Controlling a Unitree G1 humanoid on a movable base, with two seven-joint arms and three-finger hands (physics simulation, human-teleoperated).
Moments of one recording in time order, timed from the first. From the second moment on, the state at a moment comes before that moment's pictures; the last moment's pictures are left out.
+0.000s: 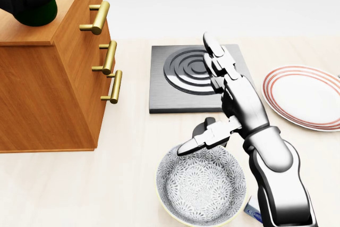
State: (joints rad) left arm -1.52 0.51 0.37 1.35 0.36 0.09 -0.18; right arm -0.36 -0.09 -0.04 -0.05 -0.06 0.09 0.32
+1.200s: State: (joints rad) left arm -1.41 0.54 0.33 1.34 0.36 0.09 -0.14; right arm -0.36 -0.09 -0.04 -0.06 -0.06 0.09 0.33
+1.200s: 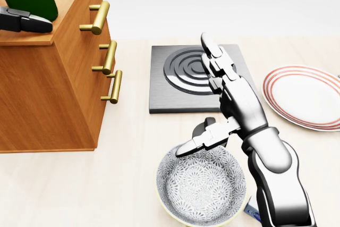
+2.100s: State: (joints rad) left arm -1.78 1.08 0.25 0.52 -0.01 0.09 -0.41; right arm -0.36 -0.05 -0.01 -0.04 -0.06 0.09 0.30
